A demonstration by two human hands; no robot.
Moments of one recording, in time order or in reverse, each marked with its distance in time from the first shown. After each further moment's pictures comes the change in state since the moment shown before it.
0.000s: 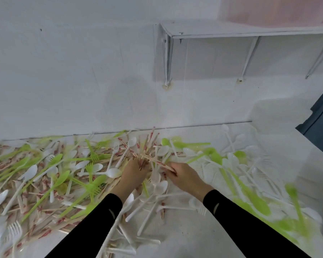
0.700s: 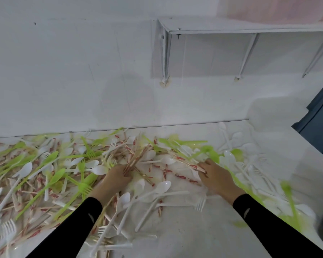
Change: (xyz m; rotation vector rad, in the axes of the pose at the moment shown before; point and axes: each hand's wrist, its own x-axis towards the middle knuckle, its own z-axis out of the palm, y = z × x) left_hand 0.001 -0.046 -0.023 0.240 -0.138 0.019; right_hand -0.036 0.075 -0.049 -0.436 0.060 0.190
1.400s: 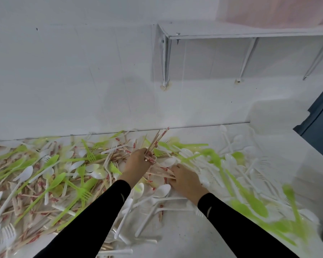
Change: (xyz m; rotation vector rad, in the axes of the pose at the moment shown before) left_hand 0.033 0.073 0.009 -0.108 0.171 0.105; right_hand 0.024 -0.086 0.030 0.037 -0.091 -0.125
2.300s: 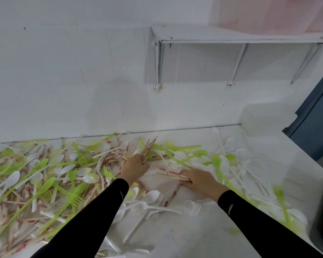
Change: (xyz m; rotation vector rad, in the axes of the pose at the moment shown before) left_hand 0.011 0.001 0.012 0.115 -0.174 -0.151; right_hand -0.017 0.061 -0.036 -0.083 -0.123 -0.061
